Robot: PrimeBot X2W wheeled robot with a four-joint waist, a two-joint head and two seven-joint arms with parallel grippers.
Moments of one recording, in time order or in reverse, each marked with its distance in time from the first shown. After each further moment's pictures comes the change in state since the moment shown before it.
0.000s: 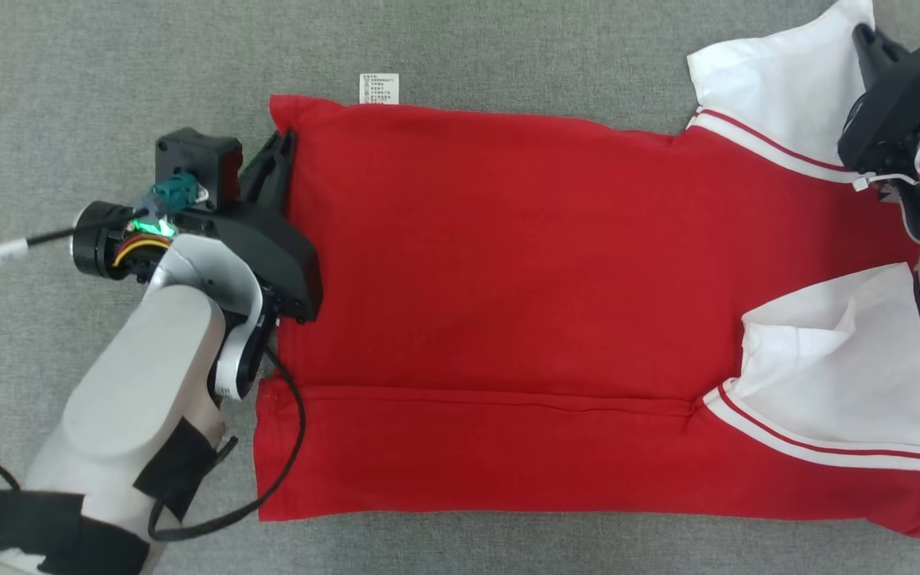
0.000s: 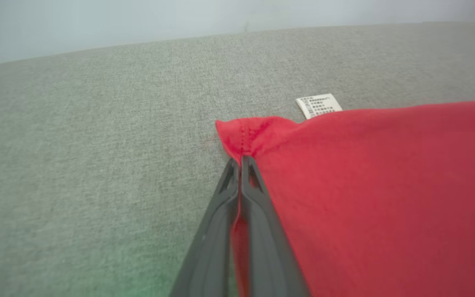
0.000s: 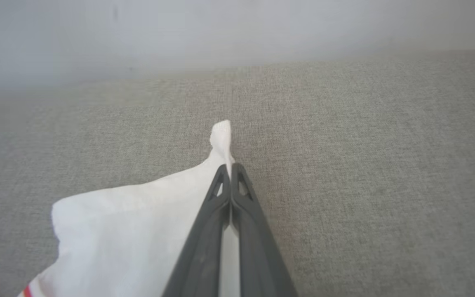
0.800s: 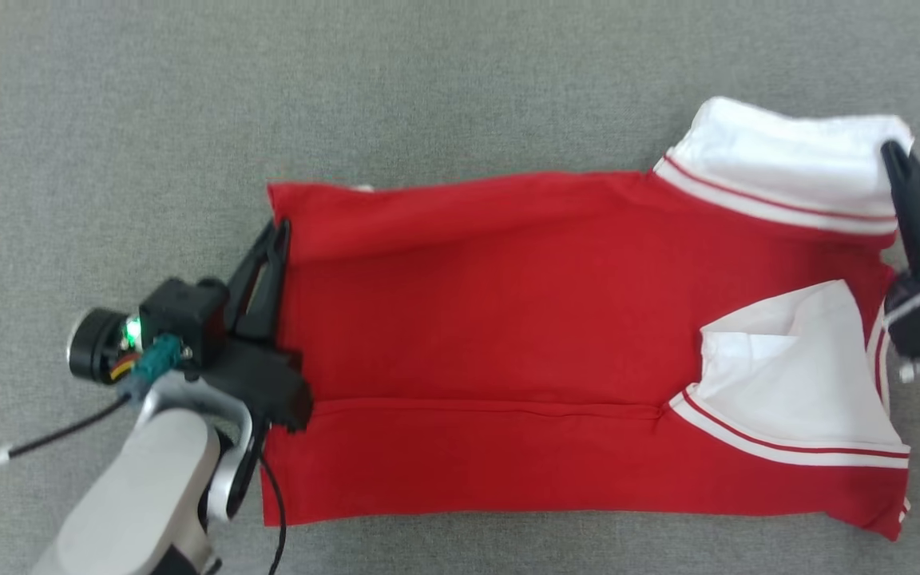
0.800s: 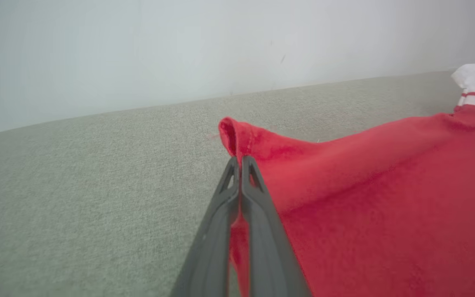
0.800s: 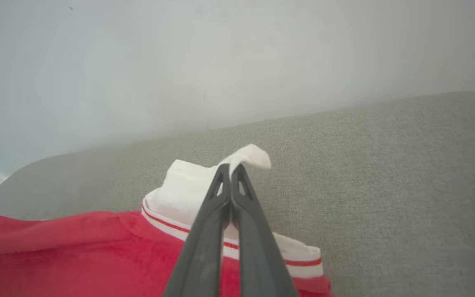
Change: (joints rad) left arm 0.243 0.084 -0.001 -0.205 0.041 0.036 -0.245; right arm 0.546 -0.187 0.067 -0.632 0.414 0.000 -0.175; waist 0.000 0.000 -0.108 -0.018
